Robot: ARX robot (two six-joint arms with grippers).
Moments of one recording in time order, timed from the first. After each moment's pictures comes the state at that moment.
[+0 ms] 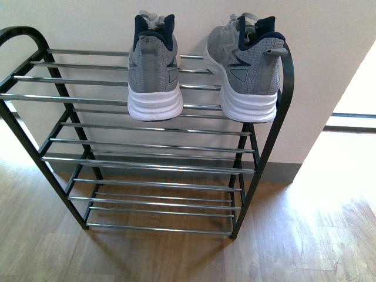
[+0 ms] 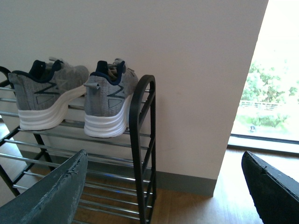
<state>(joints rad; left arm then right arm) 0.00 0.02 0.01 0.00 0.00 -0.01 0.00 0.01 0.02 0.00 0.00 0.00</state>
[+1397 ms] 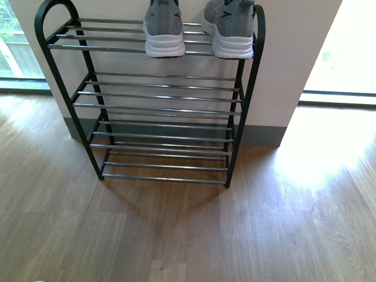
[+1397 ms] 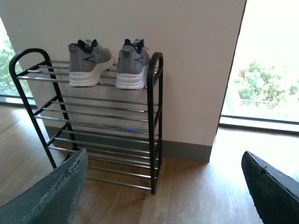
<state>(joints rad) 0.00 0.02 0.01 0.00 0.00 -0.01 0.00 0.00 0.02 0.00 0.00 0.00</state>
